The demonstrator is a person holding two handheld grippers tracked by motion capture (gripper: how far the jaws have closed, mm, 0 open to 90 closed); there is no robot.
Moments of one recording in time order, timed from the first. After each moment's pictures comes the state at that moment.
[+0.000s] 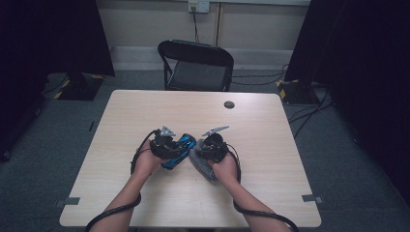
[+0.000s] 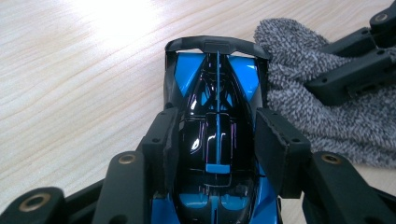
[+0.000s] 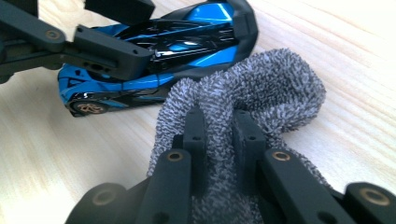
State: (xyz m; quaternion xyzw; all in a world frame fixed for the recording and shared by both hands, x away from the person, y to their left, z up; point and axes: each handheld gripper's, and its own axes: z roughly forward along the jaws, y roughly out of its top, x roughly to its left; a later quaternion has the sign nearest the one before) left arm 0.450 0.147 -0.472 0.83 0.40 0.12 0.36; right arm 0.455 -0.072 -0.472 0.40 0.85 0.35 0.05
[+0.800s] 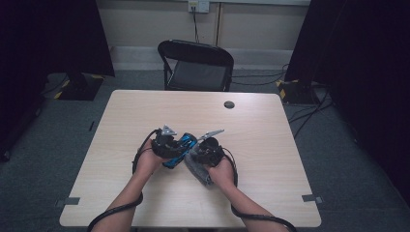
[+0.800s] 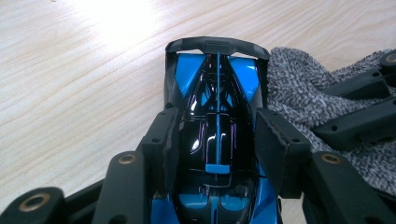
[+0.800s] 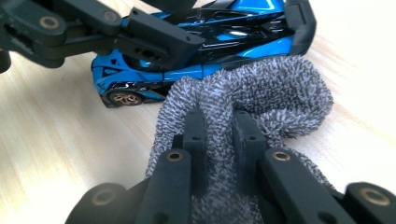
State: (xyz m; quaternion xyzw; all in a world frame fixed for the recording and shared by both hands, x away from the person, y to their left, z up) left arm 0.452 0.144 -0.473 0.83 0.40 0.13 0.37; right arm 0.443 -0.060 -0.475 0.38 0.85 0.35 0.04
